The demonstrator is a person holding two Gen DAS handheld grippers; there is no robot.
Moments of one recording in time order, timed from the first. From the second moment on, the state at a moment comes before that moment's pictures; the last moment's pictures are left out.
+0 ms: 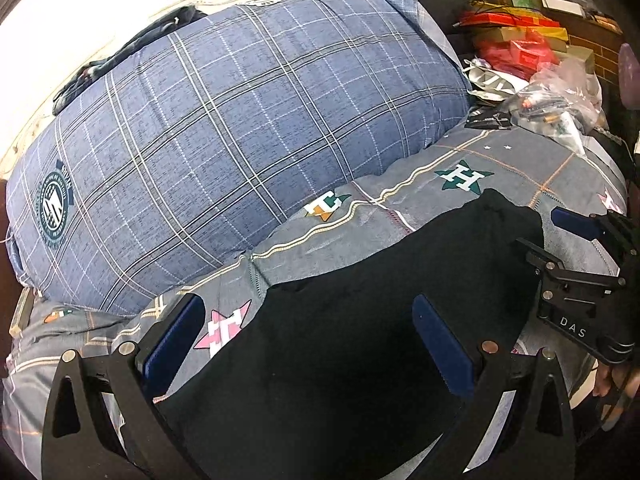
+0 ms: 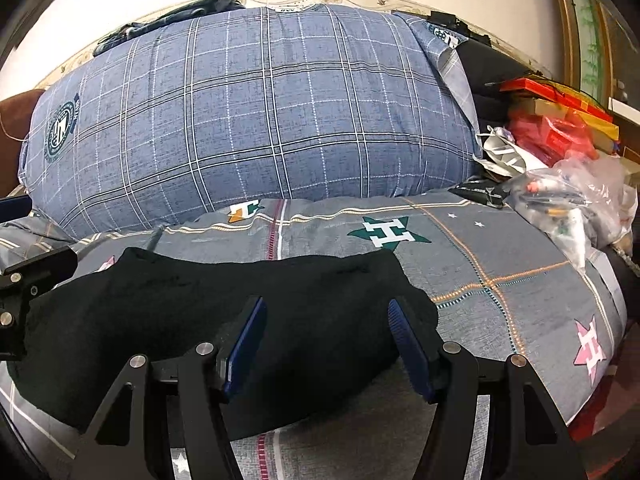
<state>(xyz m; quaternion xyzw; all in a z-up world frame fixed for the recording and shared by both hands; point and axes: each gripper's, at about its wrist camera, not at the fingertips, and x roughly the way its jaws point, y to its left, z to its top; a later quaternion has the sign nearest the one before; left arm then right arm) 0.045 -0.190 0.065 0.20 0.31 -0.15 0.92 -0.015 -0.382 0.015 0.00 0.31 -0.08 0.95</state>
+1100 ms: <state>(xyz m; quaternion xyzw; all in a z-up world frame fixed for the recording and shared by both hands) 0.137 -0.315 0.018 0.24 0.40 -0.34 0.82 -0.022 -0.545 -0.053 0.48 0.33 0.00 0.81</state>
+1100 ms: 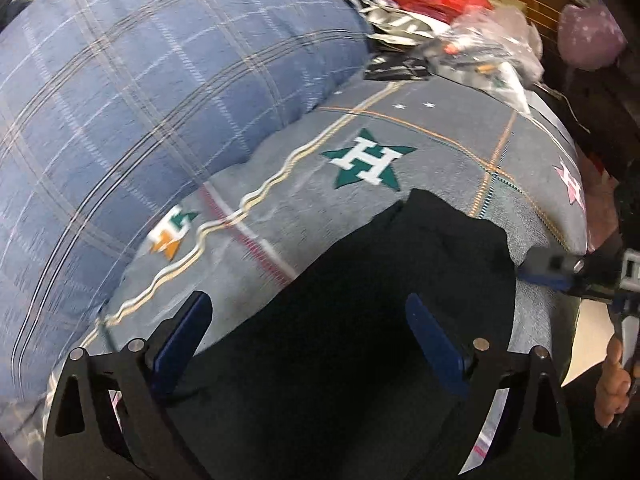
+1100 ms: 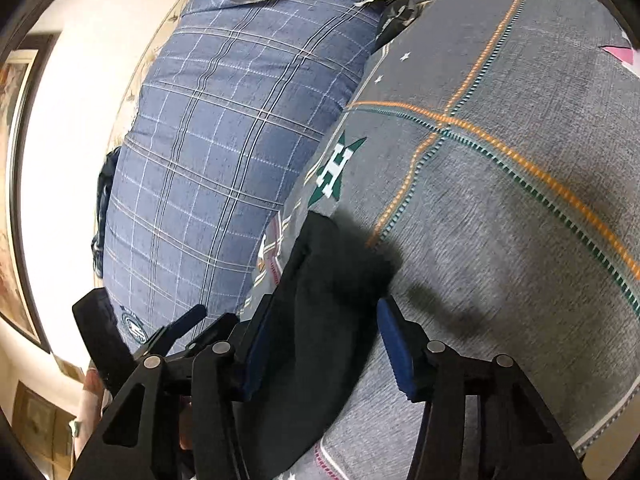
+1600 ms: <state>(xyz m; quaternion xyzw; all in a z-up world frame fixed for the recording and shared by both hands) 0.179 -0.360 -0.016 0.23 0.45 -0.42 0.75 0.033 -0.551 -0.087 0.54 0.34 0.04 0.77</state>
